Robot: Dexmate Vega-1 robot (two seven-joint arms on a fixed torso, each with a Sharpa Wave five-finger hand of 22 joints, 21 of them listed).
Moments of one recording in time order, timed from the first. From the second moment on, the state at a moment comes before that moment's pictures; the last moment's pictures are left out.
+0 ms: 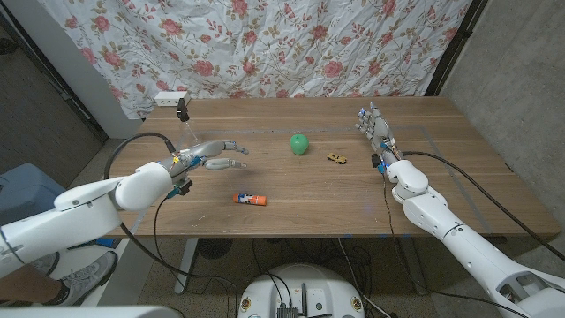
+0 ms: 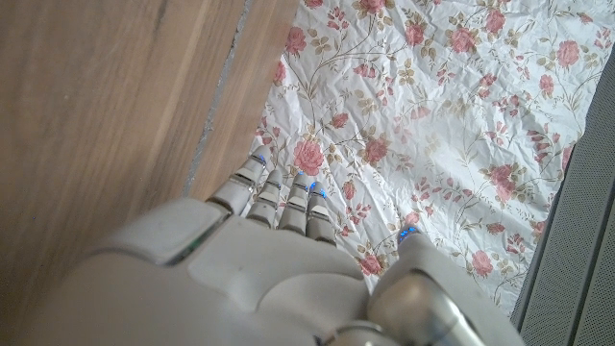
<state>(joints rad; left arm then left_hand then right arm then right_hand) 1.40 1.27 0.10 -2.22 0.08 0.23 0.09 0.40 -0.07 0.68 -0.20 0.18 0.43 -0.15 0.24 0.17 0.36 -0.18 0.22 0.17 0.07 -0.04 0.18 0.17 0.15 -0.04 0.18 0.16 -0.89 -0.50 -0.39 -1.40 0.54 0.31 -0.11 0.16 0.09 0.24 0.09 0.22 0.17 -0.02 0.18 0.17 0.19 0.01 0.19 0.20 0.08 -0.01 0.19 0.31 0.29 -0.01 0.18 0.17</state>
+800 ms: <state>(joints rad) 1.42 1.36 0.14 -2.38 0.31 0.49 0.00 0.51 -0.15 0.66 -0.19 0.18 0.41 -0.19 0.23 0.17 0.34 -0.20 0.18 0.17 0.06 -0.04 0.18 0.17 0.12 -0.04 0.18 0.16 -0.87 -0.49 -0.39 -1.36 0.53 0.33 -0.12 0.16 0.09 0.24 0.08 0.22 0.17 -0.02 0.18 0.17 0.19 0.01 0.19 0.20 0.08 -0.01 0.19 0.30 0.29 -0.01 0.18 0.17</state>
